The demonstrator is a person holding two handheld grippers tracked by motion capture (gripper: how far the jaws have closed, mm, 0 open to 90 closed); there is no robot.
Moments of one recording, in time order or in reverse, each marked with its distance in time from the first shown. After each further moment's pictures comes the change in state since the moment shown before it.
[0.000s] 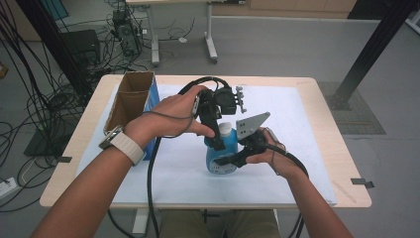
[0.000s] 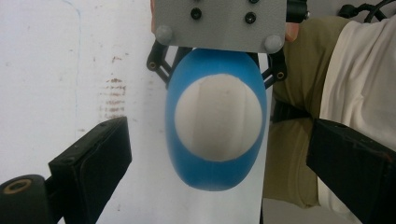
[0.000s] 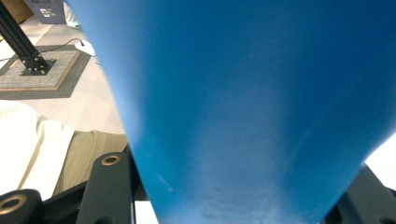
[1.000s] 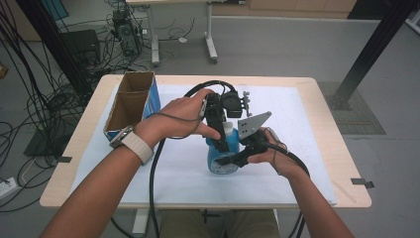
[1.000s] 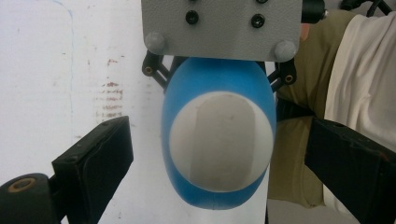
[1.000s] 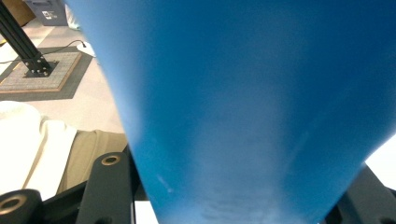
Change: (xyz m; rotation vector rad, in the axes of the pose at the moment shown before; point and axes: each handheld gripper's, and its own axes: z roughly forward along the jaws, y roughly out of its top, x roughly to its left) left arm 0.002 0.009 0.014 0.028 -0.006 0.016; right arm -0.001 -0.002 -0.003 0.000 0.005 0.013
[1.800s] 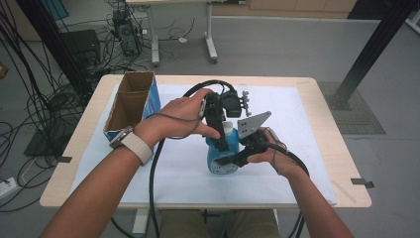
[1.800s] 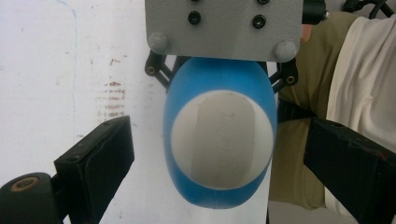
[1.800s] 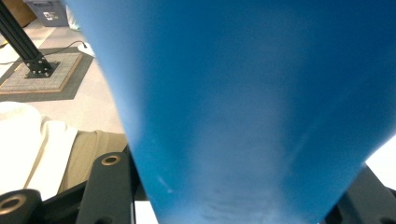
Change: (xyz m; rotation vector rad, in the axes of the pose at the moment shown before) left arm 0.000 -0.002 0.000 -0.001 0.005 -0.012; right arm -0.001 0.000 0.001 0.001 0.003 0.006
